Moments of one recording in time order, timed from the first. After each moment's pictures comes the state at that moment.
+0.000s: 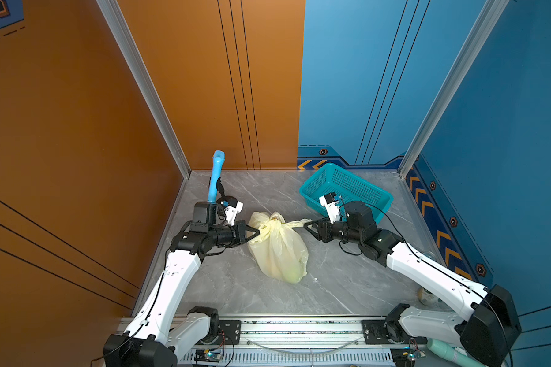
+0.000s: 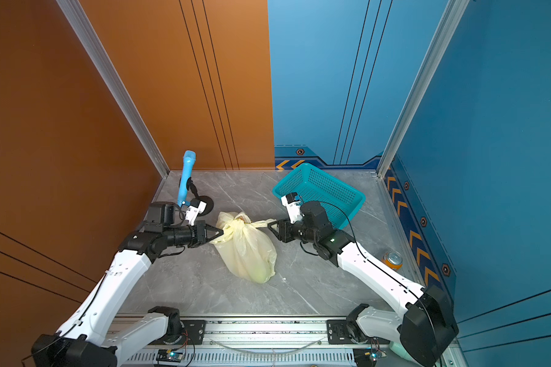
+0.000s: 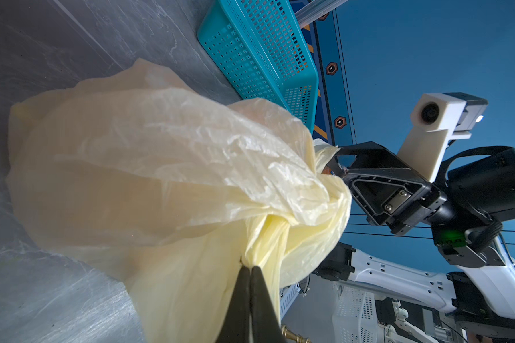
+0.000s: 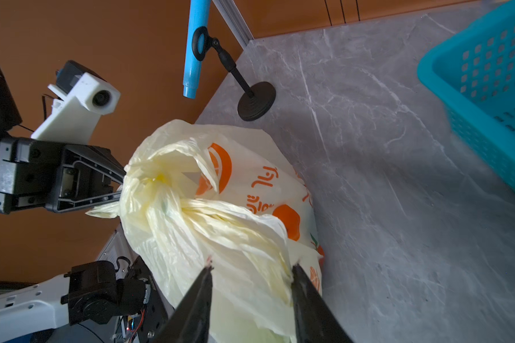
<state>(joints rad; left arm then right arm) -0.12 1.04 0.91 -0.67 0.80 -0.48 0.62 1.23 0.90 -0.13 -0.39 0.47</state>
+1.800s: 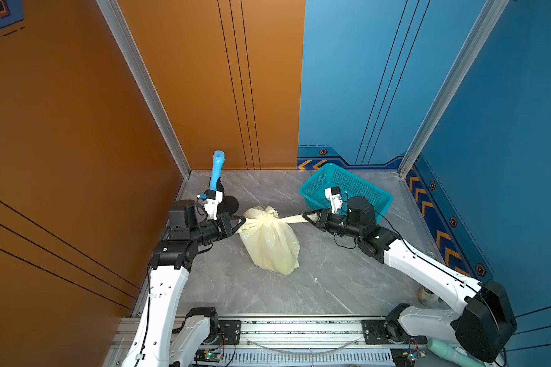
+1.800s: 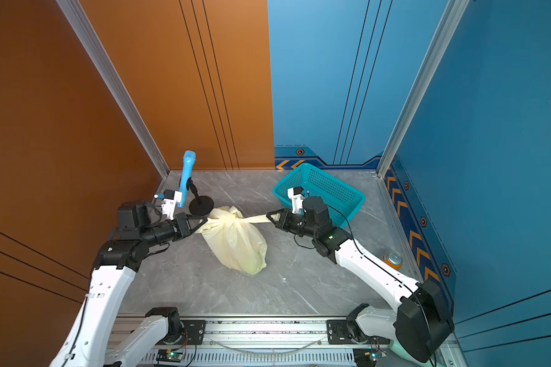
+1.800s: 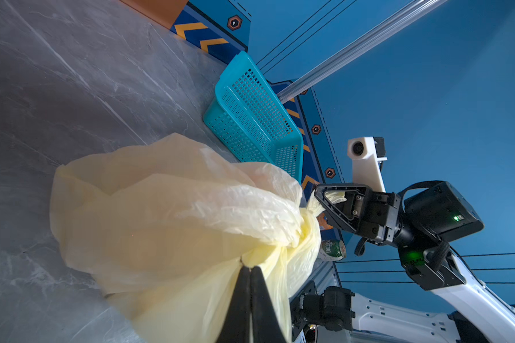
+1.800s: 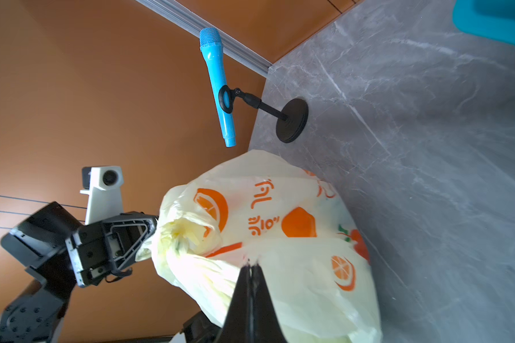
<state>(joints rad) 0.06 0.89 0.98 -0.67 0.78 -0.51 0.59 1.24 0.92 -0.01 -0.41 0.91</state>
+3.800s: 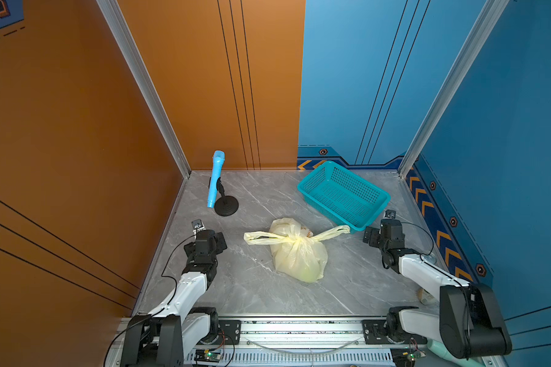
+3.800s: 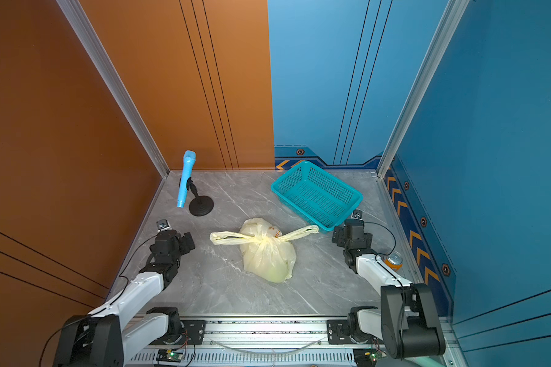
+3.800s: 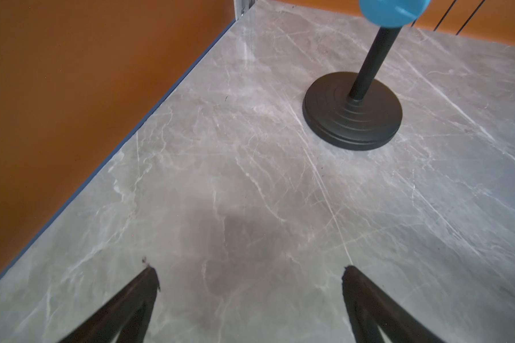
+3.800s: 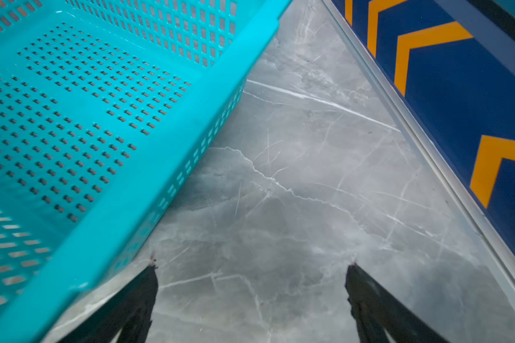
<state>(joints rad) 0.00 1.09 0.32 0.19 -0.38 -0.23 0.05 1.29 0.45 0.14 0.28 0.17</state>
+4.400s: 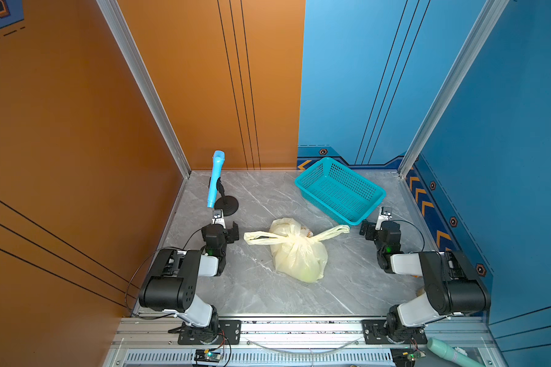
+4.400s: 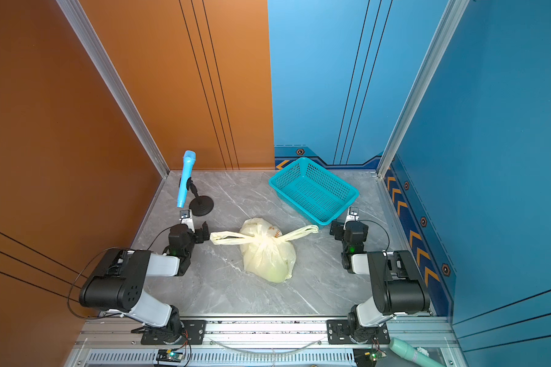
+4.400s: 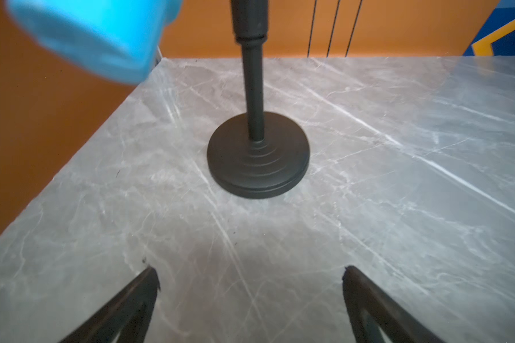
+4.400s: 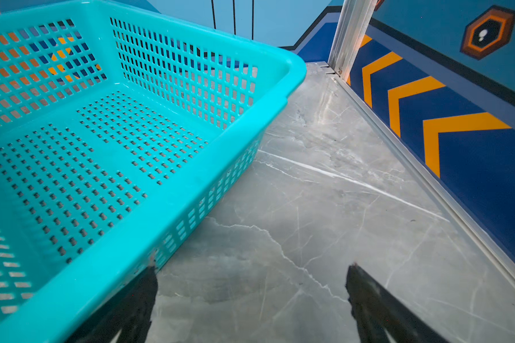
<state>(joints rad) -0.06 1.56 0.36 0.81 -0.22 -0.03 0.03 1.53 0.38 0.74 0.21 0.07</state>
